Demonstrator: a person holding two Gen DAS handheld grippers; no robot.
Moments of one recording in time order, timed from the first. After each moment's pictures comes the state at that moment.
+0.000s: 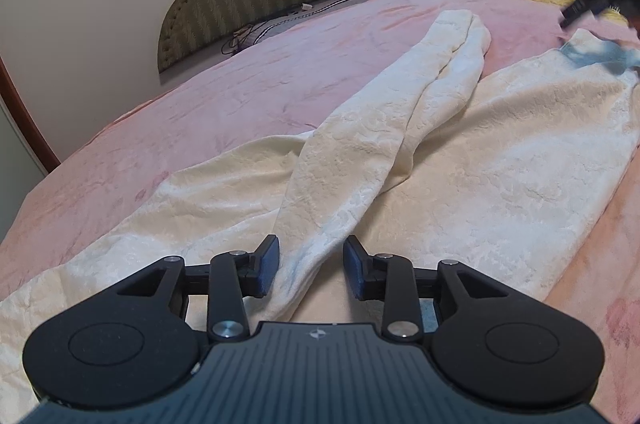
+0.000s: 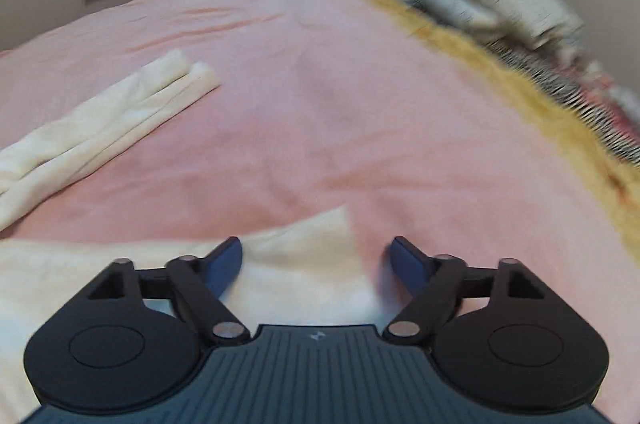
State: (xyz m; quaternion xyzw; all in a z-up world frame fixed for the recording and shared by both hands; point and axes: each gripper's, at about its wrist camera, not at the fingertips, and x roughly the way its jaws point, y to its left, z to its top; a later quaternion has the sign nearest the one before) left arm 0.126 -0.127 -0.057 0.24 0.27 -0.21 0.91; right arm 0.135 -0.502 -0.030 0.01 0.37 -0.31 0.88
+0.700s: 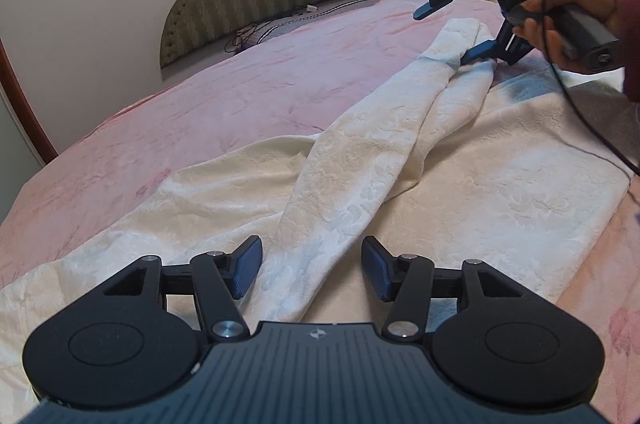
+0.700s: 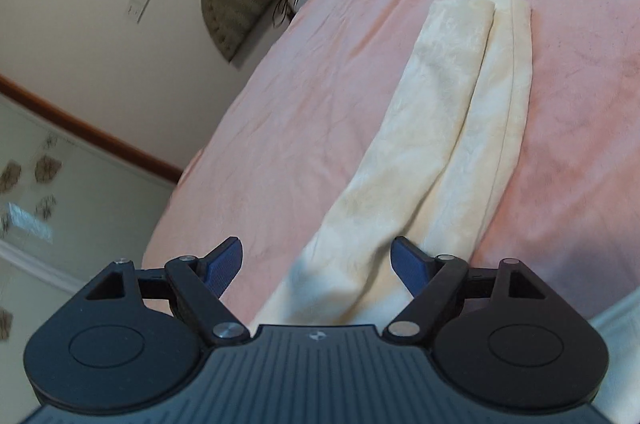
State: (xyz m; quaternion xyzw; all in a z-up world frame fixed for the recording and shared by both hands) left arm 0.132 -0.120 -0.055 0.22 0.28 -0.21 0.91; right arm 0.234 -0.458 -0.061 0.45 0.31 0.00 0.84
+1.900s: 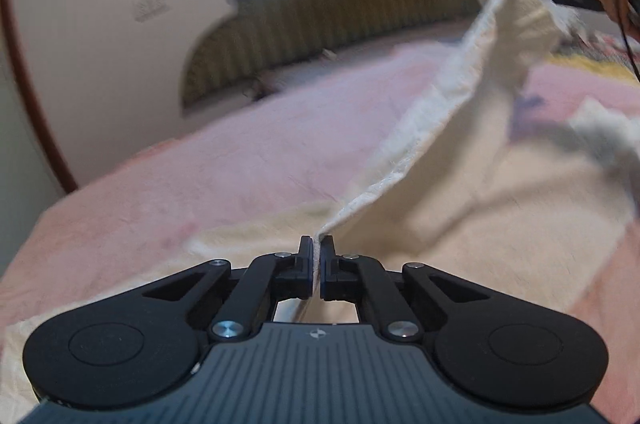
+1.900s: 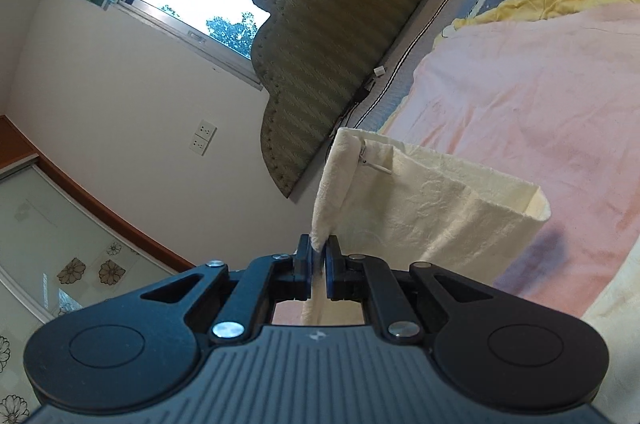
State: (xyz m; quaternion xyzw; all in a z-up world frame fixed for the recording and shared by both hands) left arm 0.119 -0.122 -0.007 0.18 0.20 -0.18 0.95; right arm 0.140 -0.518 0.051 0.46 0.12 0.00 0.88
